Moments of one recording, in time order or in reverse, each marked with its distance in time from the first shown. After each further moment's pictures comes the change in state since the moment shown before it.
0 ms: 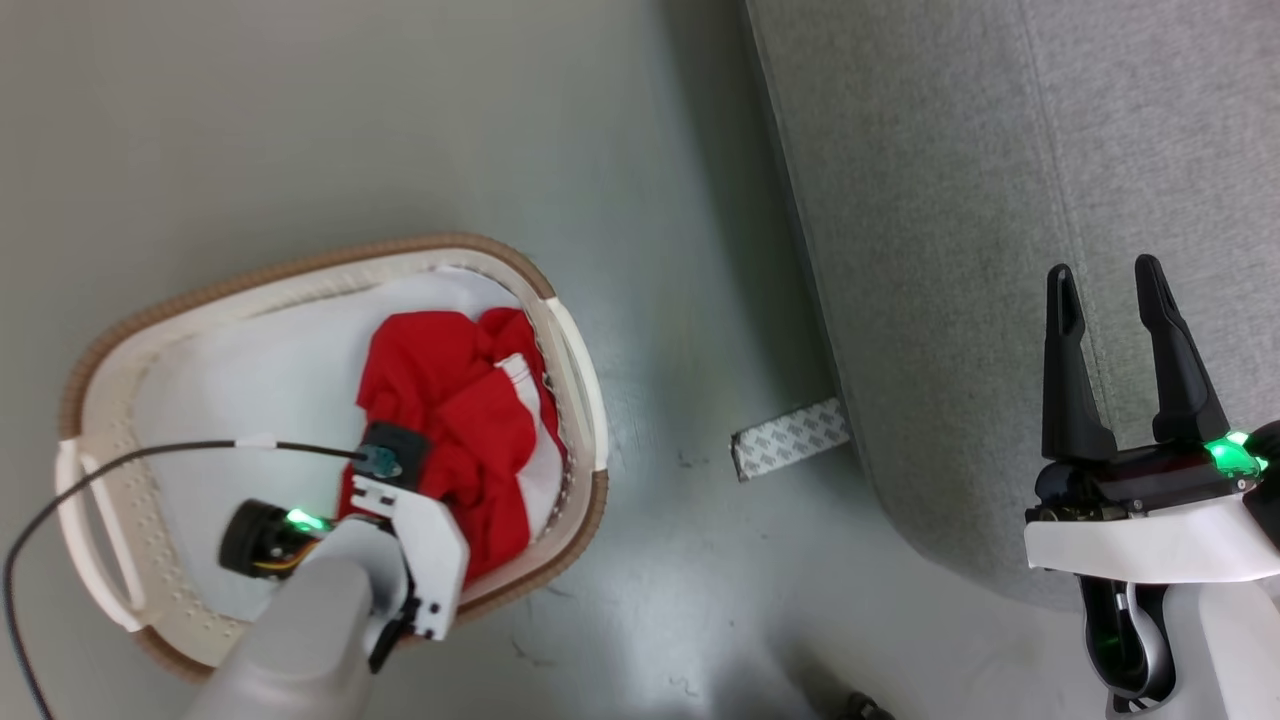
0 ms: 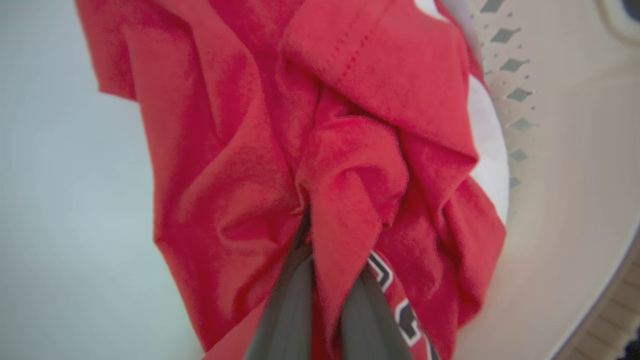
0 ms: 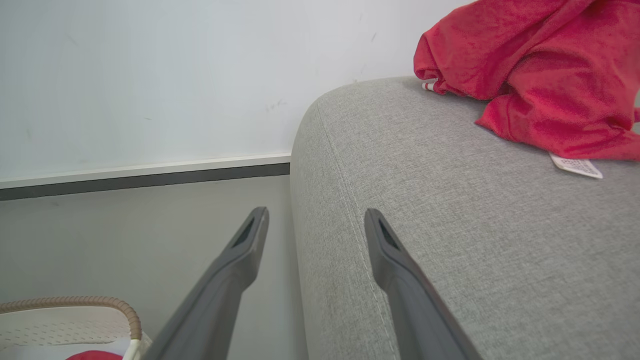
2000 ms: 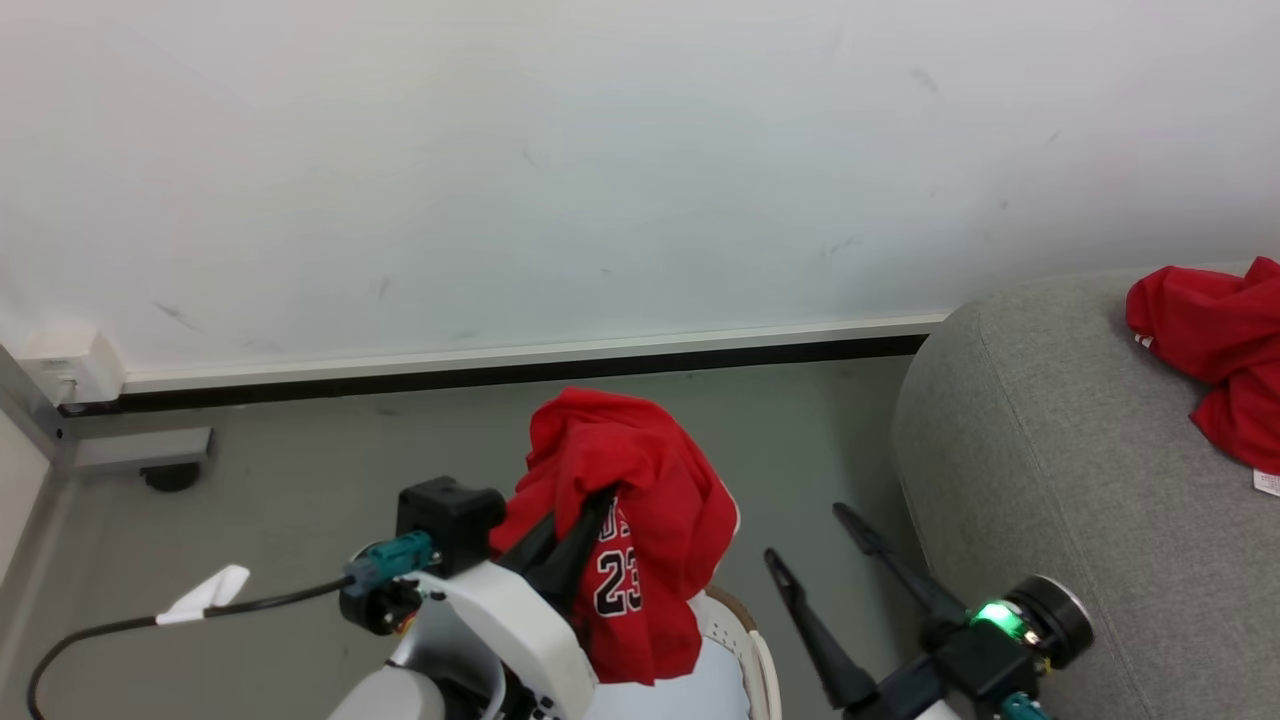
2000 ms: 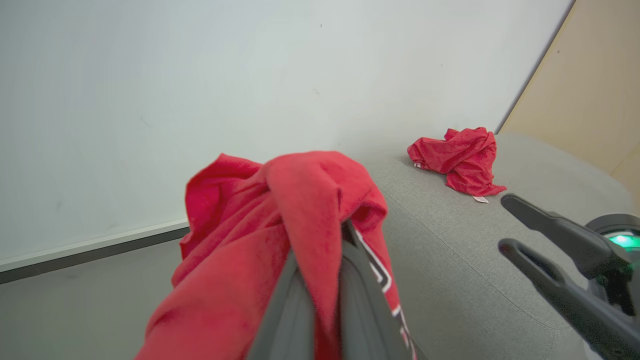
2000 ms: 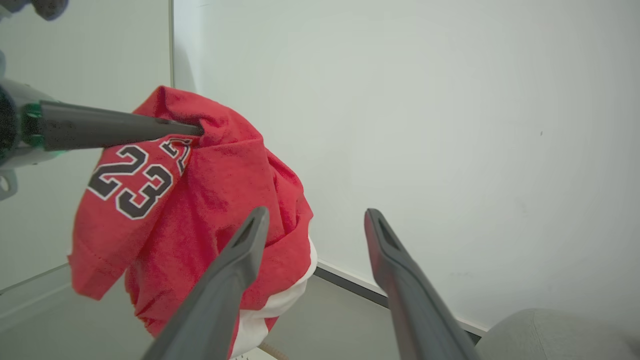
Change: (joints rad) left arm 0.447 0.073 -0.009 -1.095 -0.305 0.153 0.071; right arm 0.165 -0.050 0.378 0.141 -0.212 0.000 0.000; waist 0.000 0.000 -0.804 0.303
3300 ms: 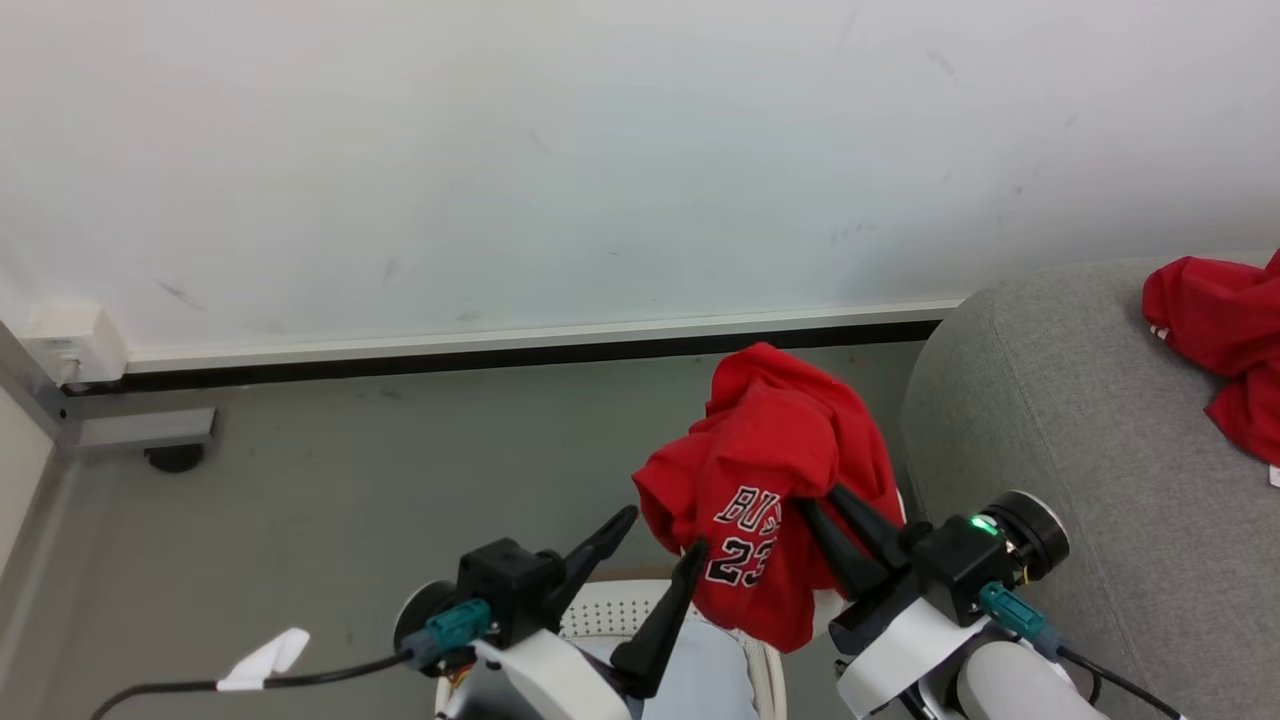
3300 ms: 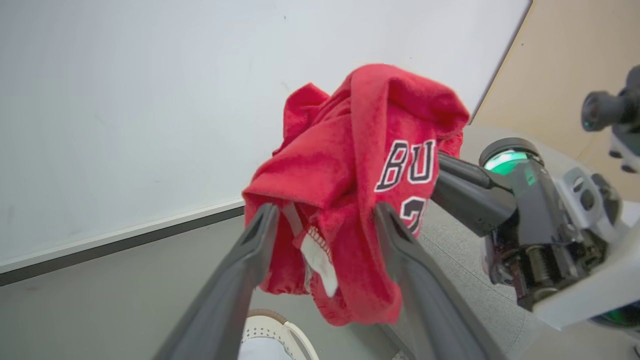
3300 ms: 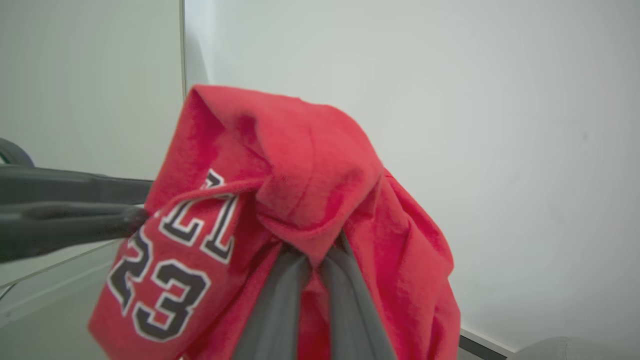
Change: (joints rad) left arm 0.041 -0.020 -0.102 -0.026 0.049 0.000 -0.080; right arm -0.240 -0.018 0.122 0.199 0.133 0.000 0.000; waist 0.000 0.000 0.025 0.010
